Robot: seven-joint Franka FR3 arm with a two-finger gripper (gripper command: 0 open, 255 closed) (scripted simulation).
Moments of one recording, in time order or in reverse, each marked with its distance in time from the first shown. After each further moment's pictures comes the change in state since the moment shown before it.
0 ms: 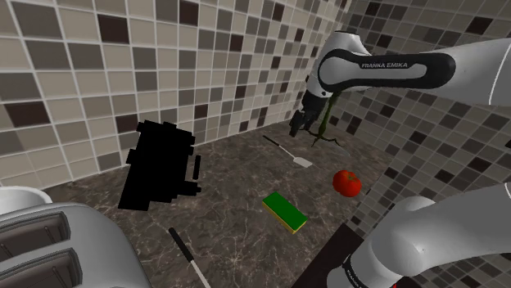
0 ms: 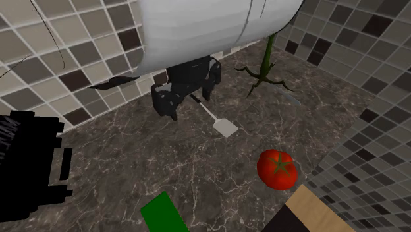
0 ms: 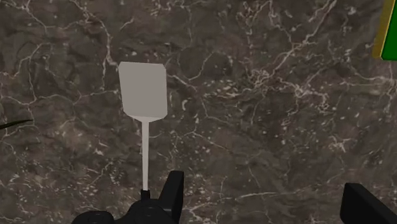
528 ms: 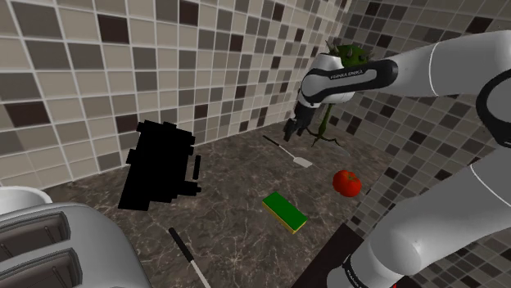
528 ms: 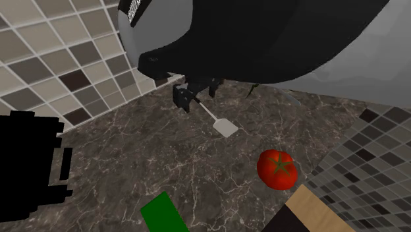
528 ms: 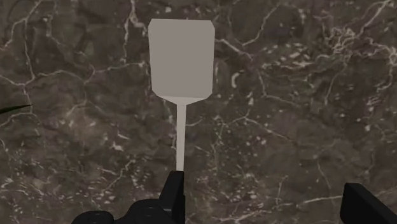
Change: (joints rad) arm -0.024 0.261 -0.092 0.062 0.018 0.186 -0.108
